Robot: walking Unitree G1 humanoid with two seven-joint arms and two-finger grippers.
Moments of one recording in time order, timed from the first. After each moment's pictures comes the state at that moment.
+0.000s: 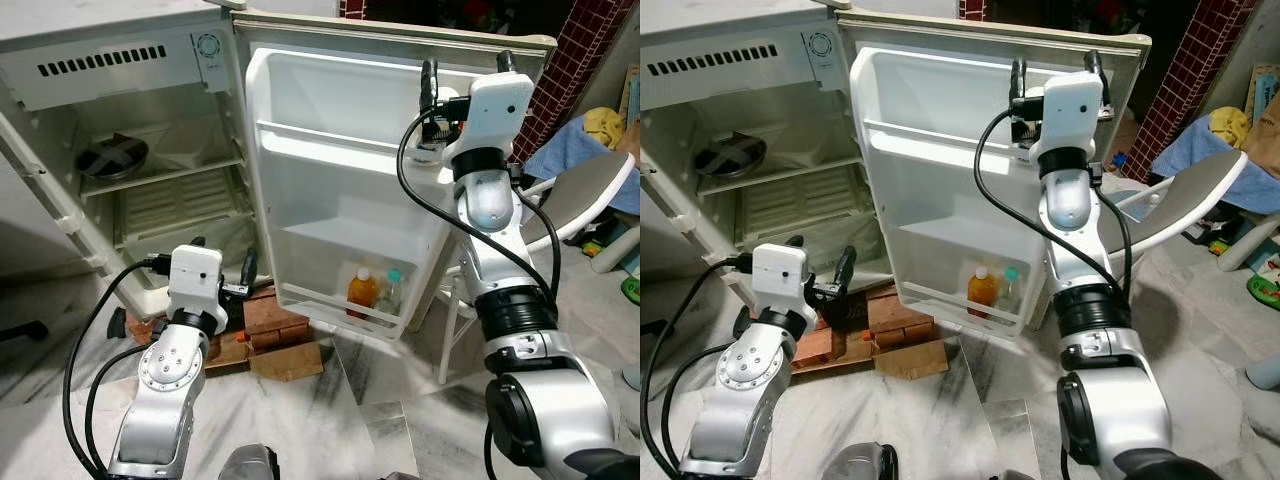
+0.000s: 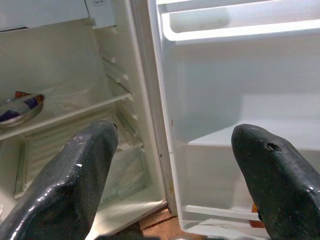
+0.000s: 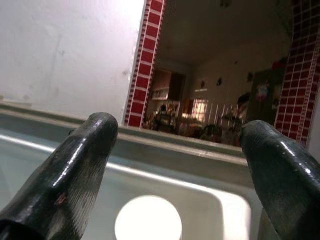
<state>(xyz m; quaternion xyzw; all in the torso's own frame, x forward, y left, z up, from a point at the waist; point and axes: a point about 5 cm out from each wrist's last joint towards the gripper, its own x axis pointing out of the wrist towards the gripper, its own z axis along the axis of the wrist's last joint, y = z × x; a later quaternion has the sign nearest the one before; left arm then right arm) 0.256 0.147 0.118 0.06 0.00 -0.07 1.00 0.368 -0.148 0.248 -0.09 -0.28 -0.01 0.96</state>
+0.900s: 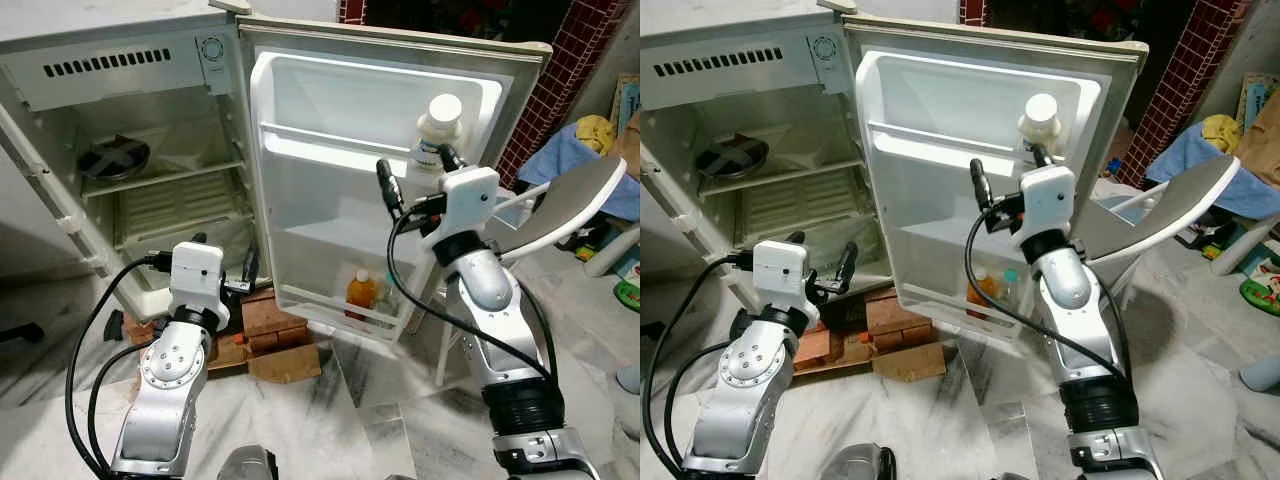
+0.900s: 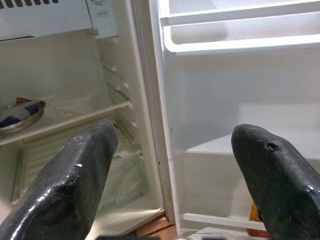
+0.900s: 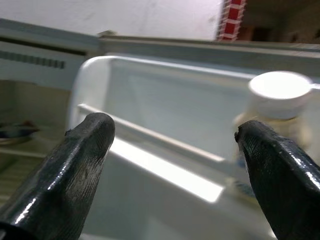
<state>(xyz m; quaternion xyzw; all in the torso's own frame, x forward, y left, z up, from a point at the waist) 0.257 0.145 0.120 0.05 -0.01 -0.07 1.00 0.315 -0.127 0.172 -0.05 -0.16 0.17 0.97</state>
